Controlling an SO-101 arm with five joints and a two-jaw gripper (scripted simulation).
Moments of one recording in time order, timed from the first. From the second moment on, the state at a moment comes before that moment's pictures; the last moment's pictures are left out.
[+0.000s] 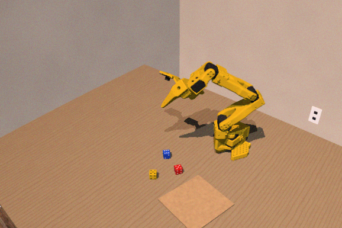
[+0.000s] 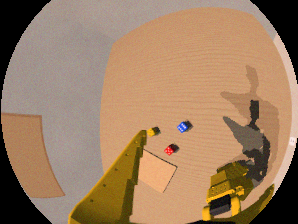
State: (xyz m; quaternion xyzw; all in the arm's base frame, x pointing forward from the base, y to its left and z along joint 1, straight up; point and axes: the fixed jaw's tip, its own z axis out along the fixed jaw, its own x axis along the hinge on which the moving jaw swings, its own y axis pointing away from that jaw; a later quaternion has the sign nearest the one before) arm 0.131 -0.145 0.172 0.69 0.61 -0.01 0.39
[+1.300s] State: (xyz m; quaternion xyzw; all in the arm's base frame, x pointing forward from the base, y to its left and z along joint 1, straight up) arm 0.157 -0.137 0.115 0.58 0.75 -0.03 0.31
